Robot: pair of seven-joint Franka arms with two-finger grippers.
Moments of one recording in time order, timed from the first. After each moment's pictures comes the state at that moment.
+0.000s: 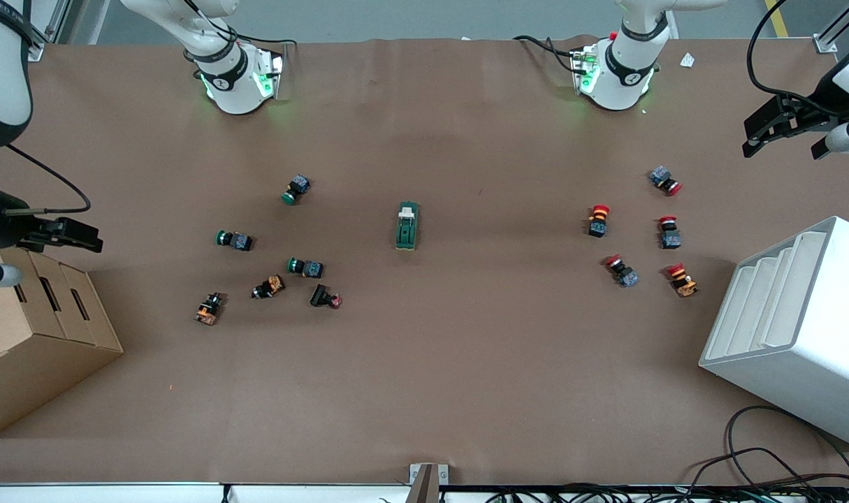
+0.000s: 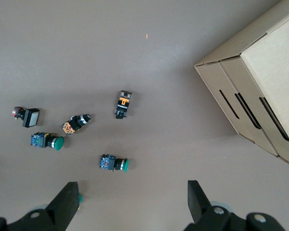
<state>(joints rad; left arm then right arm) -0.05 -0.11 -0.03 -1.60 0.02 1.52 -0.01 -0.06 0.21 0.02 -1.44 -0.03 1.58 -0.03</state>
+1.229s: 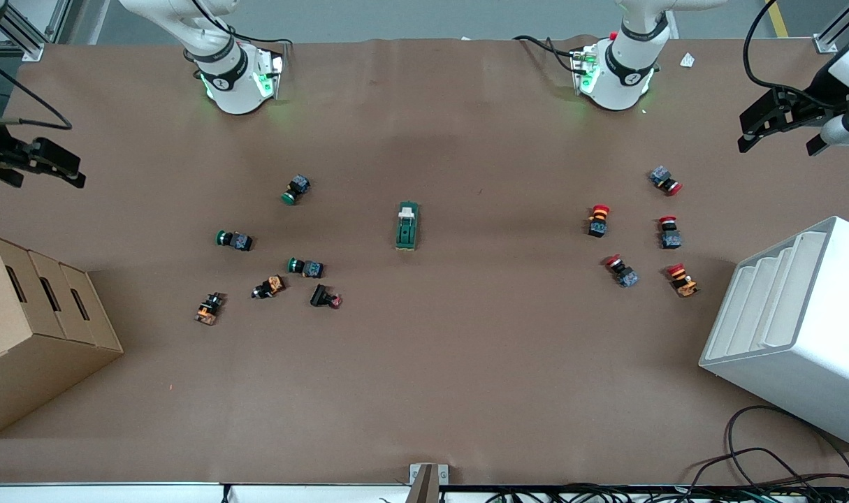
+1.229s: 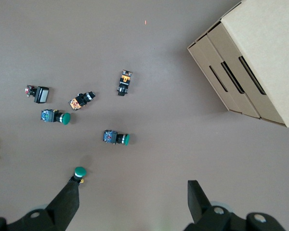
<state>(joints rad) -0.05 -0.12 -0.04 -1.61 0.00 1.52 0.00 -0.01 -0.06 -0.03 -1.62 -0.03 1.54 -0.03</state>
